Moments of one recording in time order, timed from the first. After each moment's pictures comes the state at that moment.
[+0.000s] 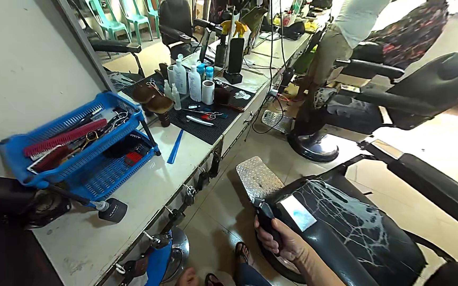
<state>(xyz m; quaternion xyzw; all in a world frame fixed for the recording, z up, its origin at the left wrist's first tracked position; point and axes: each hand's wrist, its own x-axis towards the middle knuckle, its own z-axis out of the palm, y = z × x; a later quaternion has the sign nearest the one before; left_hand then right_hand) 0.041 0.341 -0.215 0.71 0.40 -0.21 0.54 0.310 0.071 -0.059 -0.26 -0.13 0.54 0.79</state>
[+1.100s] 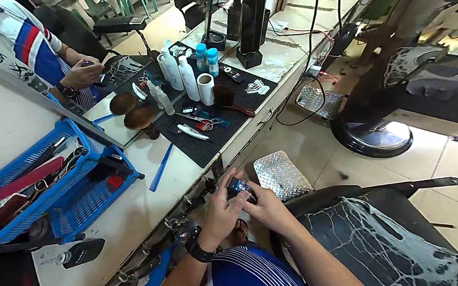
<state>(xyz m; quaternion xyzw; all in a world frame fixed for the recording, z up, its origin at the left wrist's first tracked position) 0.427 0.287 0.018 0.73 0.07 0.14 0.67 0.517 0.144 0.000 -0.76 -0.32 0.24 0.50</state>
